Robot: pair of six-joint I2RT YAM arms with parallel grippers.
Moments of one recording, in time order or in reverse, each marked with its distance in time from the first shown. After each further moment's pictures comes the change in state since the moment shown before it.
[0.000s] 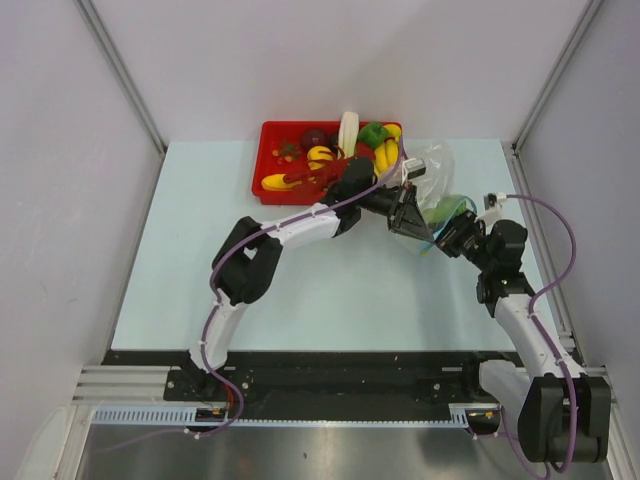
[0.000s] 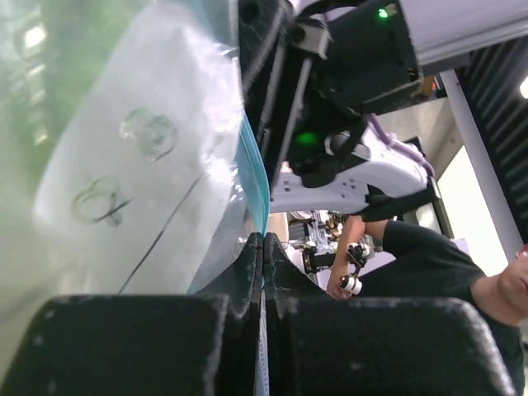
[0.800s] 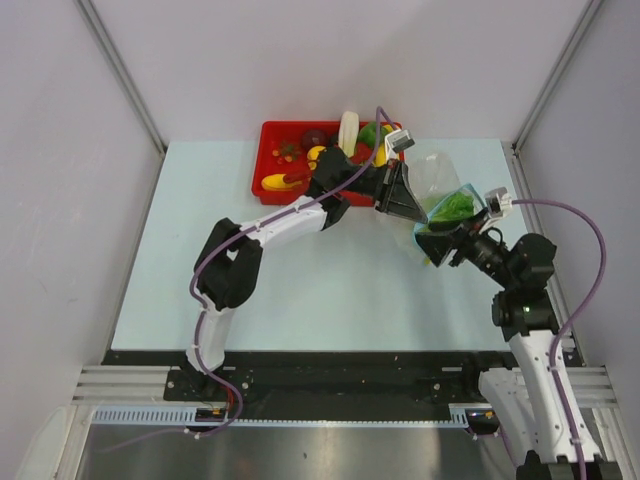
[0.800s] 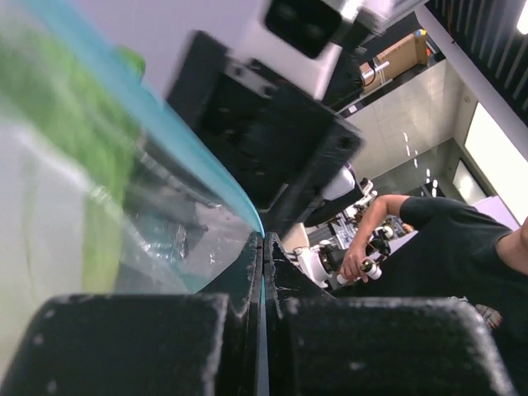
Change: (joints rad) left arm 0.031 -0.123 -0.036 0.408 0.017 -0.207; right arm 0.034 -0.293 0.103 -0.112 -0.143 -0.401
